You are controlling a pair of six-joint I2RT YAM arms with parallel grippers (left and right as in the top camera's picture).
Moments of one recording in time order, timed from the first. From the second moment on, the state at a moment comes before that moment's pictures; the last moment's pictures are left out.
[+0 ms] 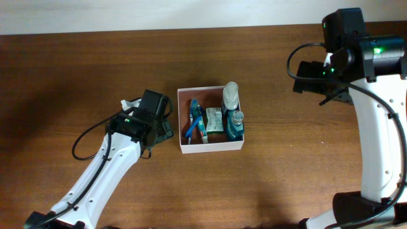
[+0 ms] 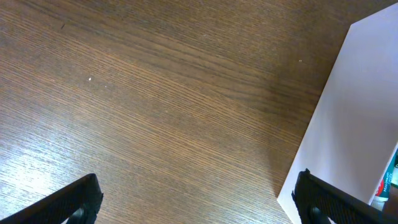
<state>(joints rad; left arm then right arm) -0.36 1.46 1.07 -0.90 -0.28 -0.72 0.05 1.69 2.04 -1.62 0.18 0.36</state>
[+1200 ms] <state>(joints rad) -0.36 1.46 1.07 -0.91 -0.28 -0.72 0.05 1.19 2.03 -1.62 0.18 0.36</state>
